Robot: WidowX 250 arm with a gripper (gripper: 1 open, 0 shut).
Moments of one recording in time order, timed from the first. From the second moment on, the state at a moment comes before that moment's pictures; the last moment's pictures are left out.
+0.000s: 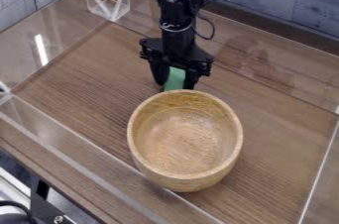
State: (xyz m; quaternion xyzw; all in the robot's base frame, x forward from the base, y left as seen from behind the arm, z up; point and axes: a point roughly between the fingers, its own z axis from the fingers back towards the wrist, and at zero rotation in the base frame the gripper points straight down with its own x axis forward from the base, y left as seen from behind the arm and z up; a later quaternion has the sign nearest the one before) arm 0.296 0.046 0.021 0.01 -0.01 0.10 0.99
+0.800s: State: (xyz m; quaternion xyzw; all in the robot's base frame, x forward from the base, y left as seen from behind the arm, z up) arm 0.287 0.038 0.014 0.01 0.02 0.10 1.00
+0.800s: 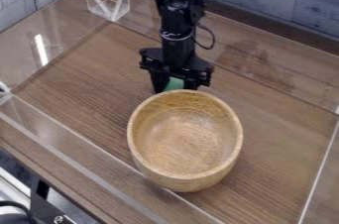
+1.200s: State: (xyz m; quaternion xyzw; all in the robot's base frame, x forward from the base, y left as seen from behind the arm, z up) arm 0.282 0.036 0.018 0.01 0.03 0.10 0.99
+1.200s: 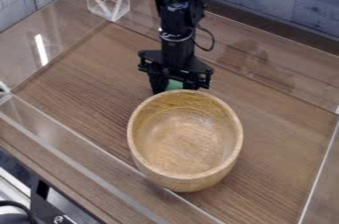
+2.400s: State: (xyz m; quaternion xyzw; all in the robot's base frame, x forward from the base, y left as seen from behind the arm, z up) arm 0.274 0.027 0.019 -0.01 0.05 0.09 0.99
